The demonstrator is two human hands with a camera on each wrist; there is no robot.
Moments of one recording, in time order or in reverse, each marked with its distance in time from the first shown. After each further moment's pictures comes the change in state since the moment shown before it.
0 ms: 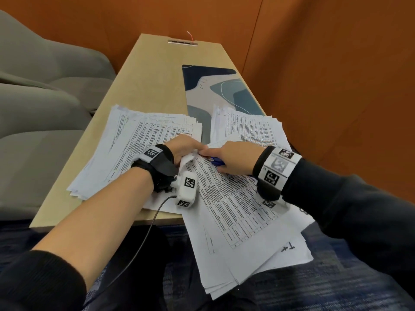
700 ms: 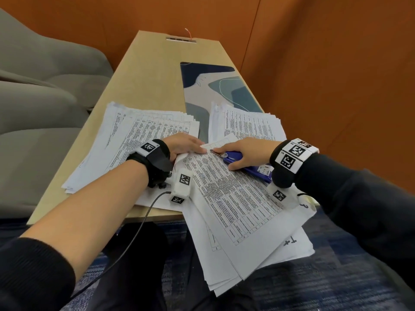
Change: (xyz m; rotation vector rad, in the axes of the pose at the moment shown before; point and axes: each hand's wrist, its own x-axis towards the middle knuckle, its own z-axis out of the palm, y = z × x) left_hand 0.003 -0.003 -0.008 0.129 -0.165 -0.006; right_hand -0.001 0.053 0.023 0.343 -0.137 0.045
